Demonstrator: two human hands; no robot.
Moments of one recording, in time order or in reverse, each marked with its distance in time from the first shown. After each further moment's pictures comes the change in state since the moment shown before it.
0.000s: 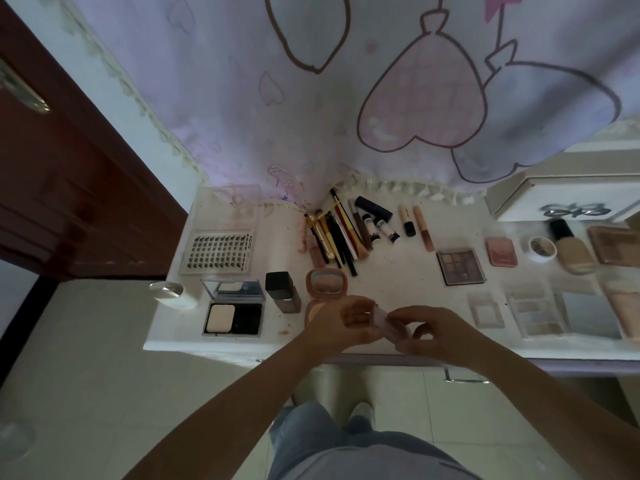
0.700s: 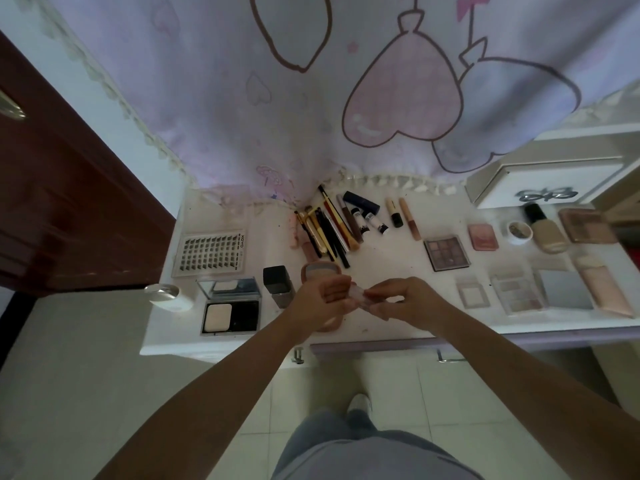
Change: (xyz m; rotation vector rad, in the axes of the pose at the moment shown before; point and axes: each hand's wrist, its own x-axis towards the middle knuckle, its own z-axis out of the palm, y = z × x) left_hand -0.008 0.013 -0.024 -0.059 0.013 -0.013; right_hand 0.014 -0.030 0.012 0.216 0.174 0.032
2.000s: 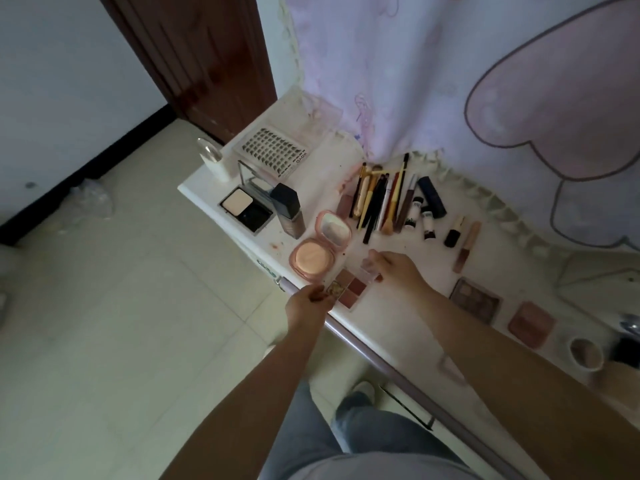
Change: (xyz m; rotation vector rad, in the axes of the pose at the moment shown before) left_hand 0.042 -0.070 0.122 -0.359 1.120 -0.406; right_hand 0.111 0.059 -0.025 -0.175 -0.407 0.015
